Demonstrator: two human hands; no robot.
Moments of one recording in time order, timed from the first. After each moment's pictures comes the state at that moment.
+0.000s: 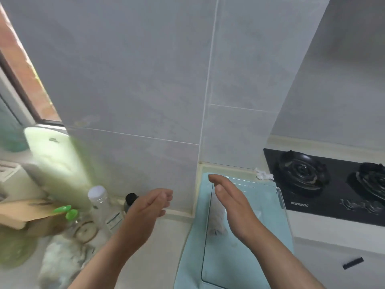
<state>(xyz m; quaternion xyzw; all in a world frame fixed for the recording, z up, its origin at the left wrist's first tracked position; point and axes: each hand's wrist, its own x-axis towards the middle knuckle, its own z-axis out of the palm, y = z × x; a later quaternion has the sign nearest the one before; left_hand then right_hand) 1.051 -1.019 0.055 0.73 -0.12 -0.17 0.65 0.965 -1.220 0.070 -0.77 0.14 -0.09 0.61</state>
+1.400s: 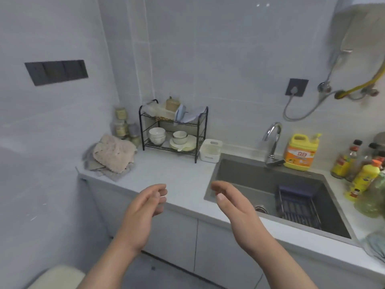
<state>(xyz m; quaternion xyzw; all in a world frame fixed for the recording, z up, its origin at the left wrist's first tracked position) 0.278 -0.776 0.105 0.55 0.46 0.49 0.50 0.488 -0.843 0.131 -0.58 -0.54 0.38 0.48</state>
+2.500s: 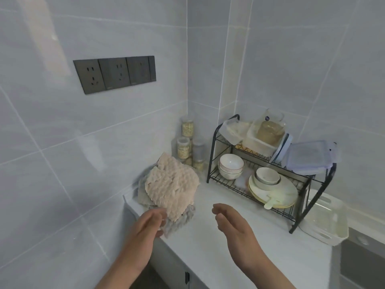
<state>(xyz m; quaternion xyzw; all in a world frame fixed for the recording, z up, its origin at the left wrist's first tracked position) 0.115 -0.404 0.036 0.44 0.59 0.51 0.44 0.335 -0.386 0.050 -0.54 -0.56 0.49 0.40</state>
